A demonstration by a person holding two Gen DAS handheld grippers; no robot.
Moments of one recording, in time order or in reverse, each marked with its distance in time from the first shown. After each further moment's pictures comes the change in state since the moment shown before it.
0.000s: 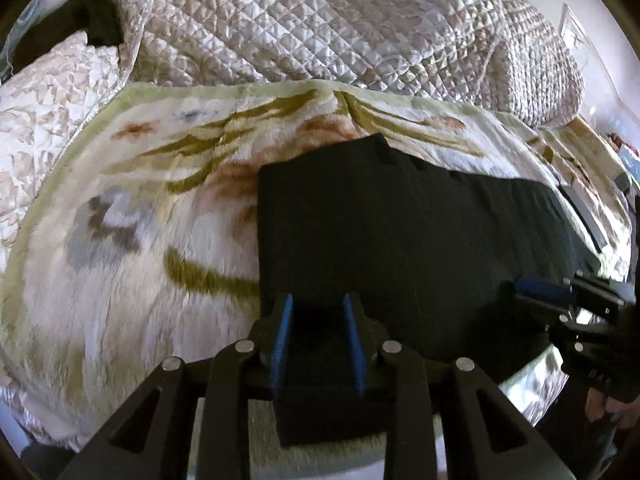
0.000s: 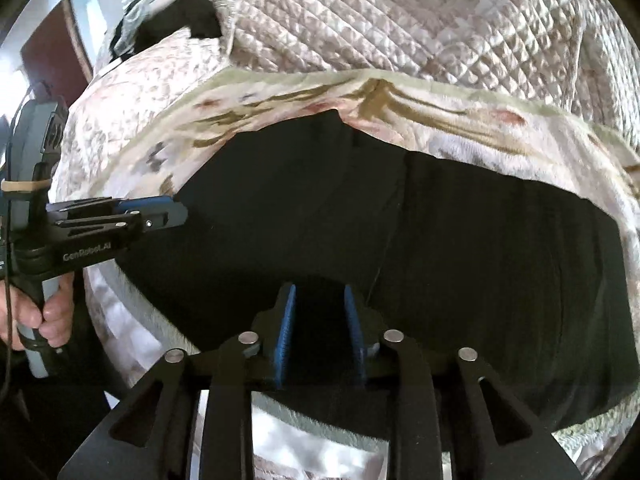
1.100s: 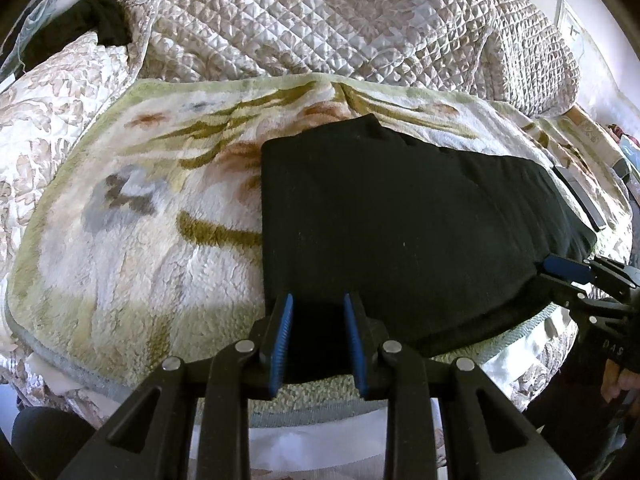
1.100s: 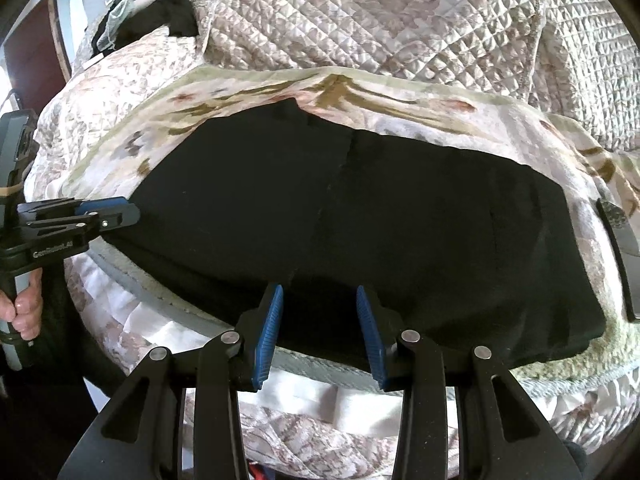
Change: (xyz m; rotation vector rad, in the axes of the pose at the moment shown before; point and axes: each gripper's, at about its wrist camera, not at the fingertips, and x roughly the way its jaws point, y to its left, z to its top) left arm -0.017 -0.004 -0.024 0.004 0.010 0.020; right arm -0.028 -0.013 -0.032 0.035 -0.003 -0.130
